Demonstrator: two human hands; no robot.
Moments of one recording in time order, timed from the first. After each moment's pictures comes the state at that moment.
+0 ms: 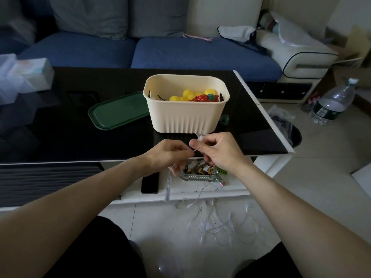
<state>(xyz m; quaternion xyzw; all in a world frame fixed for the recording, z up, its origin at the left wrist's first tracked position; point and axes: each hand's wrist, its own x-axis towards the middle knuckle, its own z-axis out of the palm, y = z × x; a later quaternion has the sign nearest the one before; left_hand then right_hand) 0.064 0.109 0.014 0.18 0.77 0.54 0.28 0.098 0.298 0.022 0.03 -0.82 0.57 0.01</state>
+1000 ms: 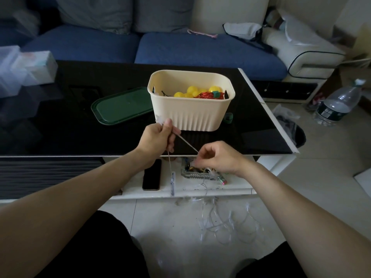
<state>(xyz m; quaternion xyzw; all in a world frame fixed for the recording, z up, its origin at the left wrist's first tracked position) 0.049 0.105 0.008 0.03 0.73 0.68 0.05 0.094 0.305 0.012 0.04 -0.87 0.45 -0.17</state>
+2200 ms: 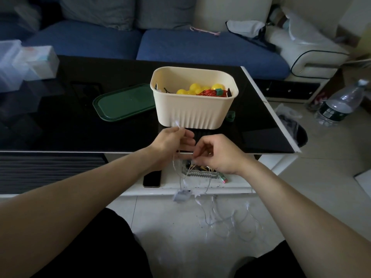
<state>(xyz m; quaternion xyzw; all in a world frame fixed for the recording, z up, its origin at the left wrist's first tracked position) 0.066 0.125 0.021 -0.03 0.67 0.71 0.22 0.097 0.293 0.019 0.12 -0.88 0.45 -0.10</state>
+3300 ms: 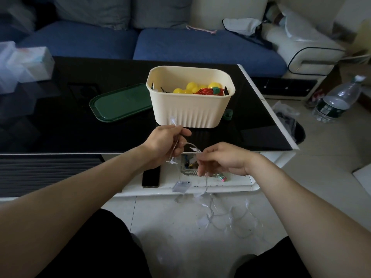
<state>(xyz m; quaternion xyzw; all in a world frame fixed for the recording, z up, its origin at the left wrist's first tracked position) 0.064 0.117 0.022 -0.01 0.67 0.71 0.22 0.093 0.312 0.012 -0.03 -0.76 0.56 -0.32</state>
